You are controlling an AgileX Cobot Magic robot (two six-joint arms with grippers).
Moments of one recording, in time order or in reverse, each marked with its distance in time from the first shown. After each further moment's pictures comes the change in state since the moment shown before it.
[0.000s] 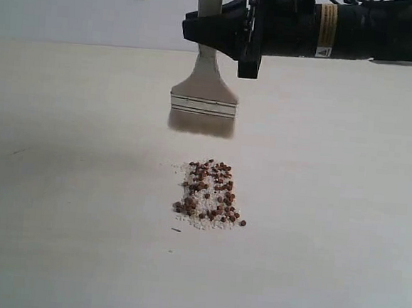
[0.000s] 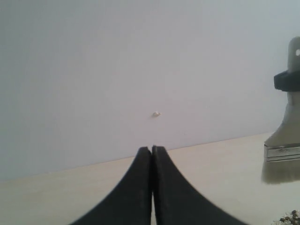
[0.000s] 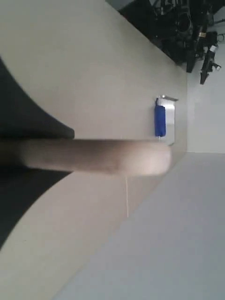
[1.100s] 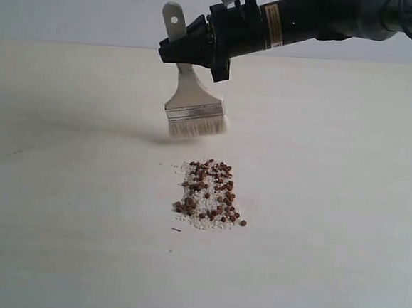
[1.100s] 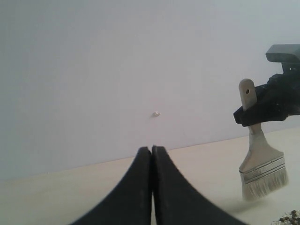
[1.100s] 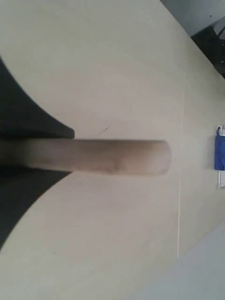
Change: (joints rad) left arm 0.000 0.000 0.000 0.000 -0.002 0.000; right arm 0.046 0.353 -0.574 -0.343 -0.030 0.283
